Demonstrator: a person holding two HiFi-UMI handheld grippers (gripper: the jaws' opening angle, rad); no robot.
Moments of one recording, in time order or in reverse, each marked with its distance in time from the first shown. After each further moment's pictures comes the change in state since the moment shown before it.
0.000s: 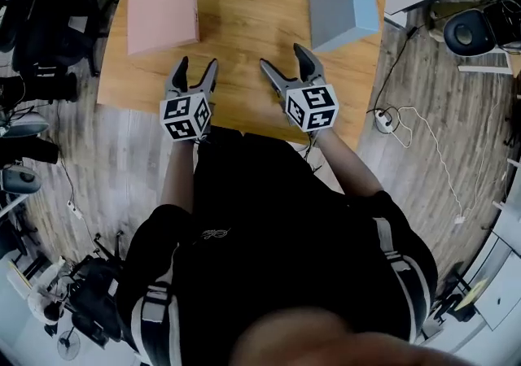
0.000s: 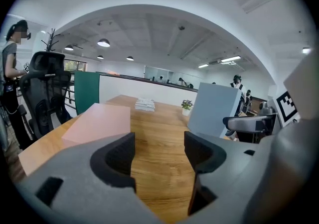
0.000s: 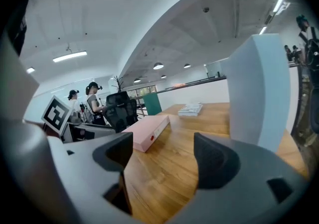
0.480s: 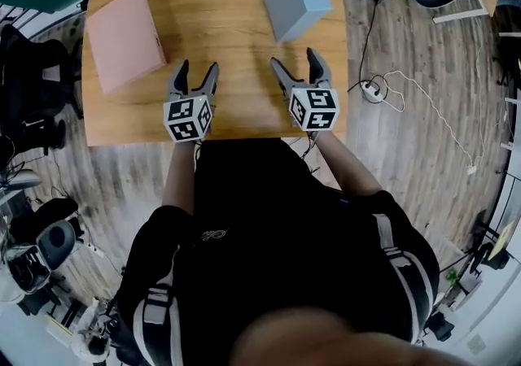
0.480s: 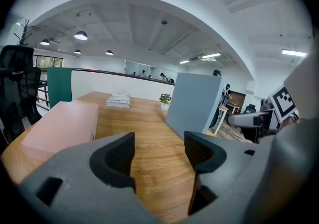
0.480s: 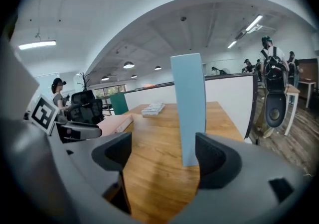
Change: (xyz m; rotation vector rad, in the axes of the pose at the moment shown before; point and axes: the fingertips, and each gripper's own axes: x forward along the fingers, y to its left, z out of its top) left arm 0.059 -0.077 -0.009 0.094 0.052 -0.206; right arm -0.078 -0.097 -0.018 0.075 -0.004 -0.375
